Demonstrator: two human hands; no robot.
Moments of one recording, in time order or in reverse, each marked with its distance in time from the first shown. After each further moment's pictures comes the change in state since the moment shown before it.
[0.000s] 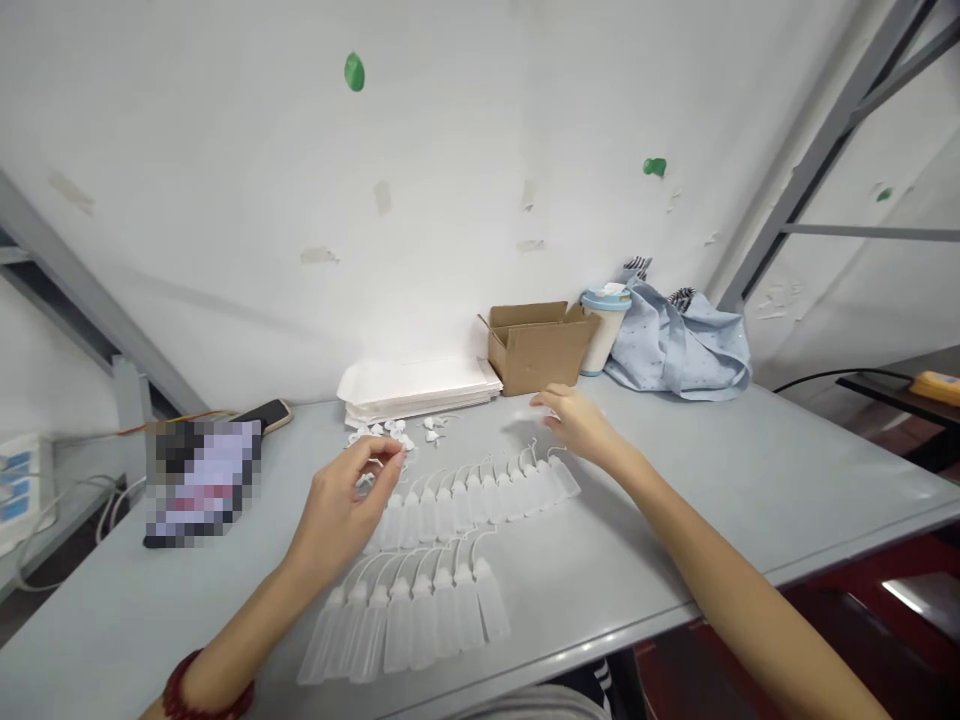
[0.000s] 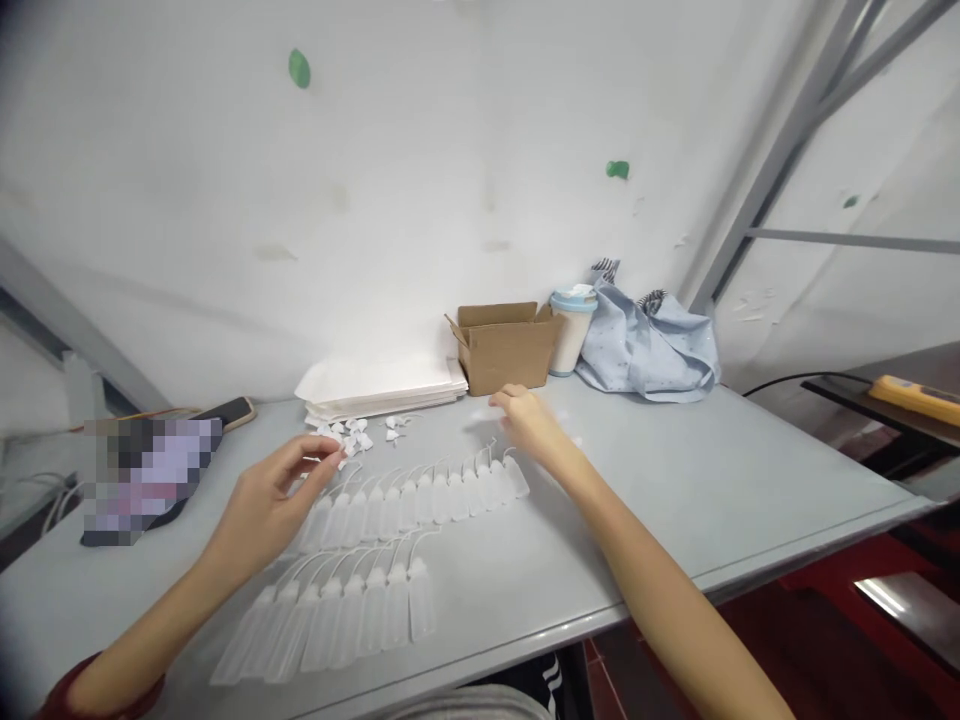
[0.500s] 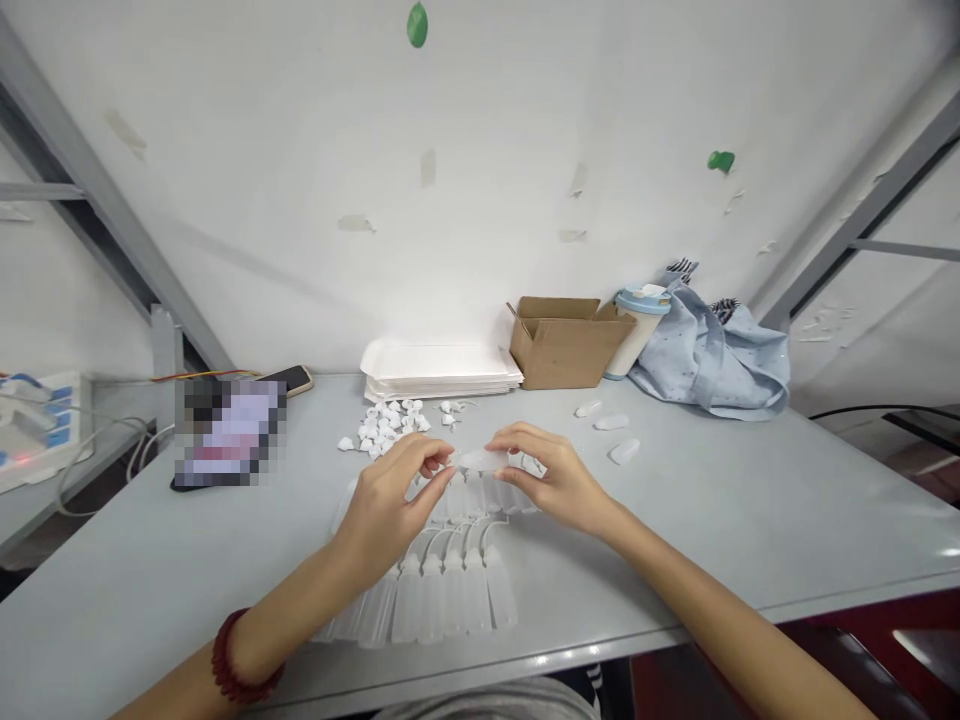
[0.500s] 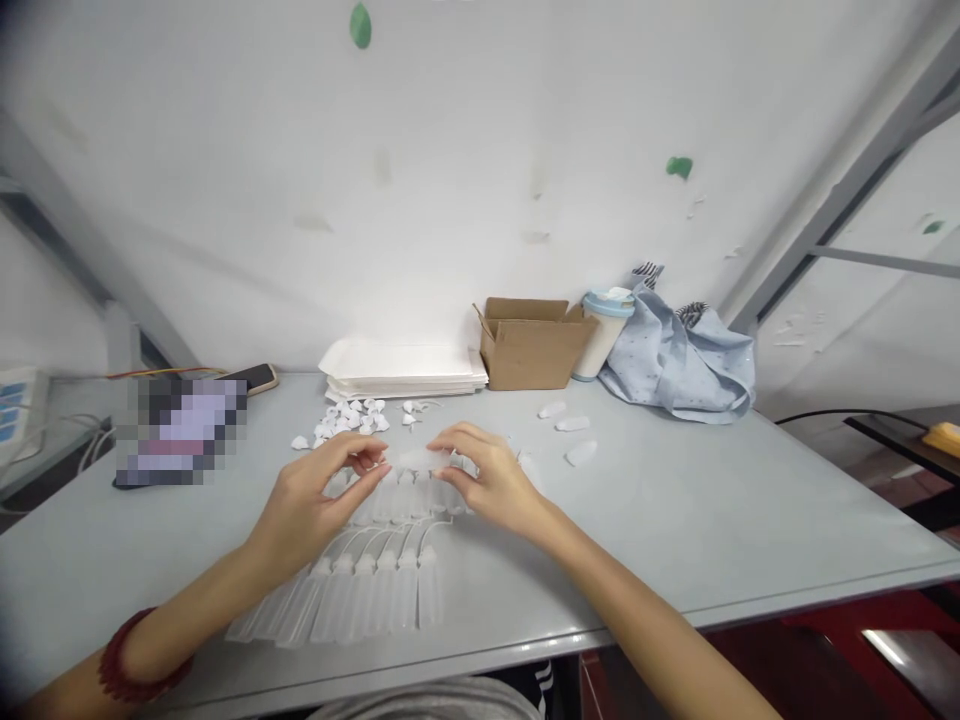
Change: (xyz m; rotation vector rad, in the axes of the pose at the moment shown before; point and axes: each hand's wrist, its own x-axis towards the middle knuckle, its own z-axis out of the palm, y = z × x) left_hand -0.019 0.008 0.017 0.025 0.072 0.377; right_hand -0.039 -0.088 0.008 0.773 0.139 -0.440
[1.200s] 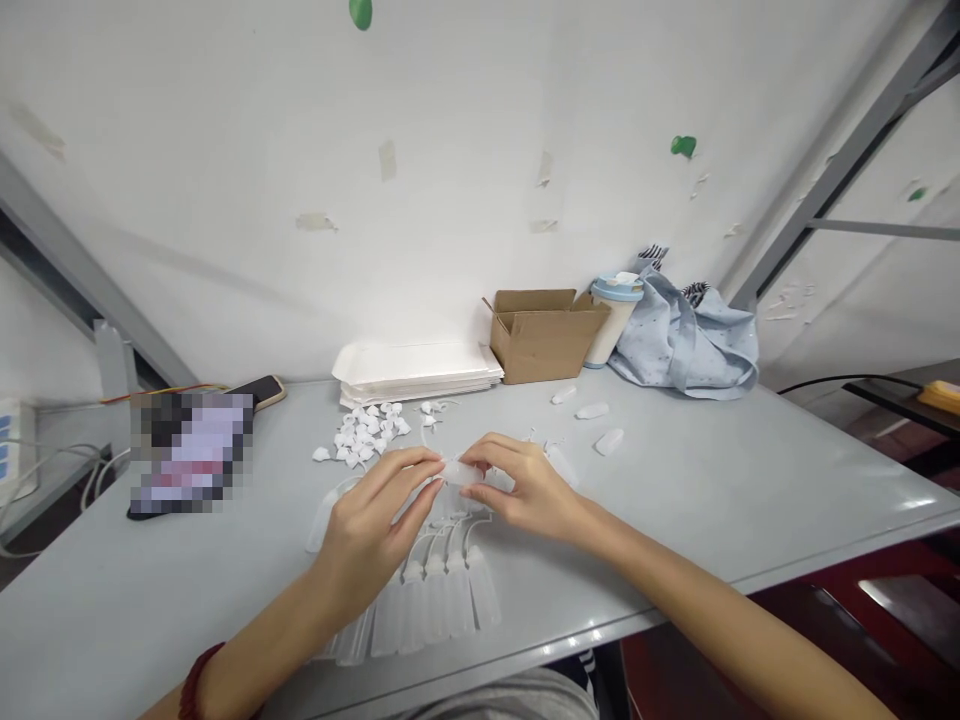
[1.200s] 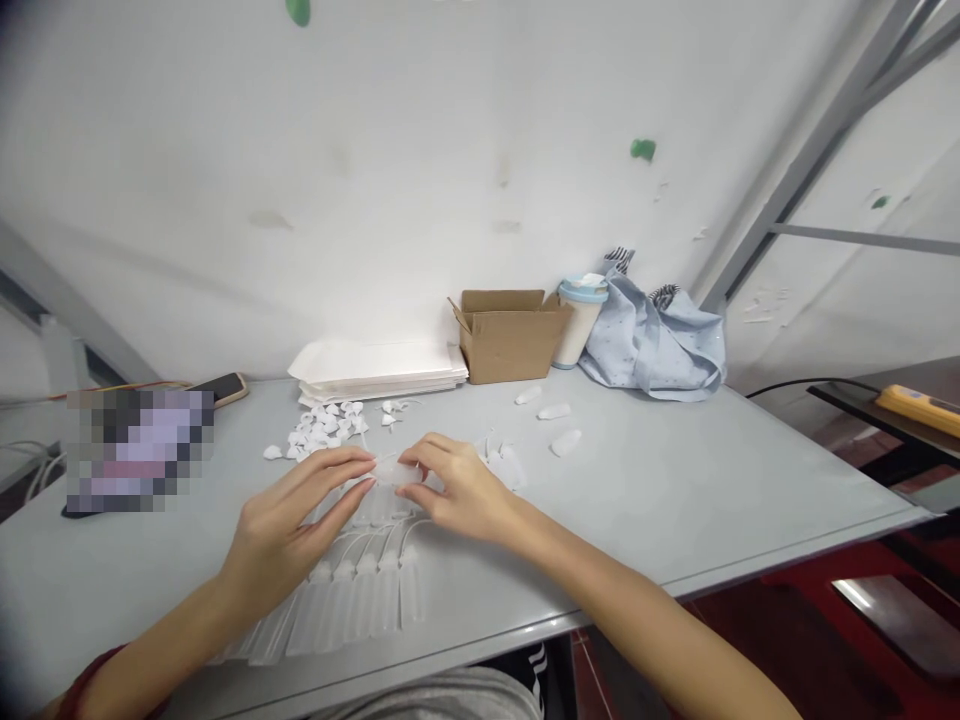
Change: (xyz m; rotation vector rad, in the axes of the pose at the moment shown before) left_hand -0.007 0.006 0.010 0.050 0.084 0.249; right_hand -0.006 -0.006 0.010 -0.085 -0.038 -0.030
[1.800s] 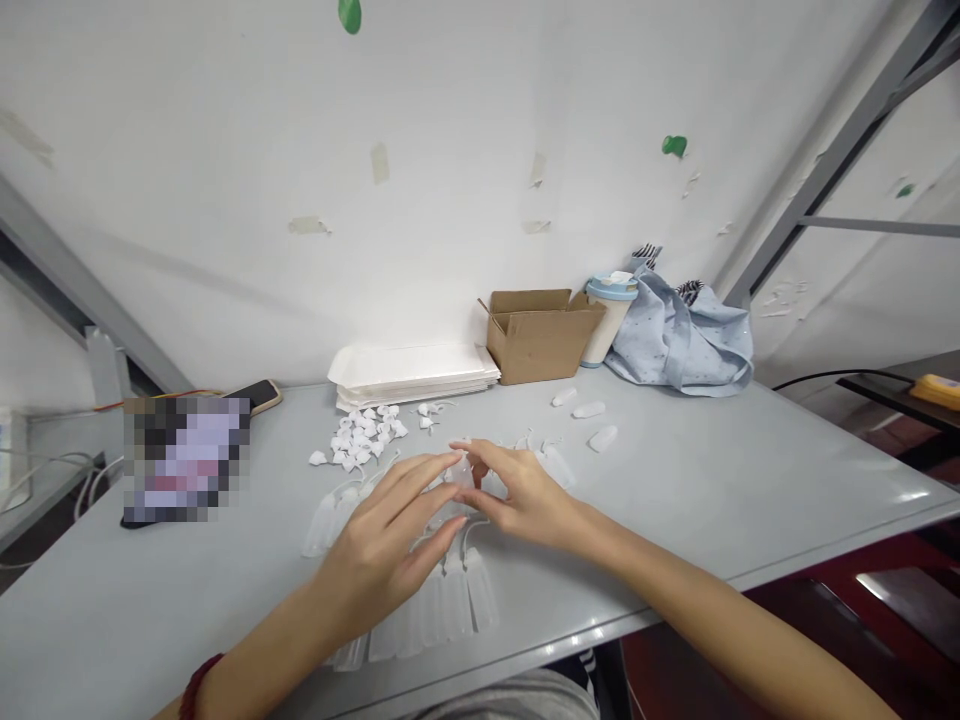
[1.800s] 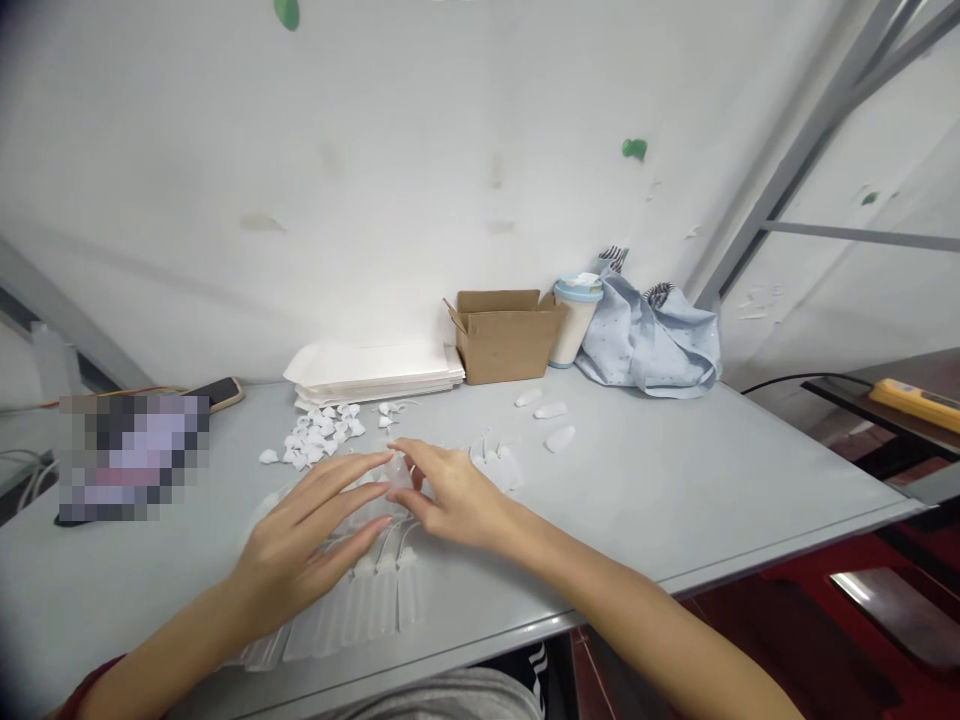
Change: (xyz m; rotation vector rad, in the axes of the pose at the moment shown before) left_hand 0.001 0.007 -0.001 -0.049 -0.107 0.208; right_hand -0.005 -0.002 0.004 0.036 -0.026 0.051
